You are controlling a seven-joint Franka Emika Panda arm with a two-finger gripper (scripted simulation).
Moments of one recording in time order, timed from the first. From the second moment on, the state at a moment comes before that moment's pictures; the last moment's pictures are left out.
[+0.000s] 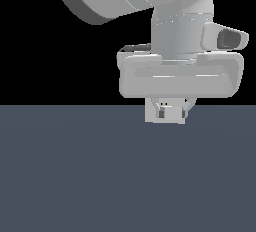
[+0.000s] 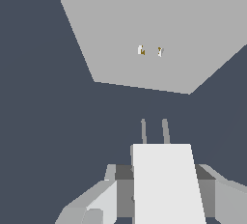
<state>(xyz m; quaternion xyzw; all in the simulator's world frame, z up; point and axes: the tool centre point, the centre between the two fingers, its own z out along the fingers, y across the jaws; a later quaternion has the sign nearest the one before) -0.041 -0.087 0.083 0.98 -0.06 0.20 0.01</state>
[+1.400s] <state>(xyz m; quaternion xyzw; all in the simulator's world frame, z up) -0.029 -0.076 0.100 0.97 -0.14 0.20 0.03</state>
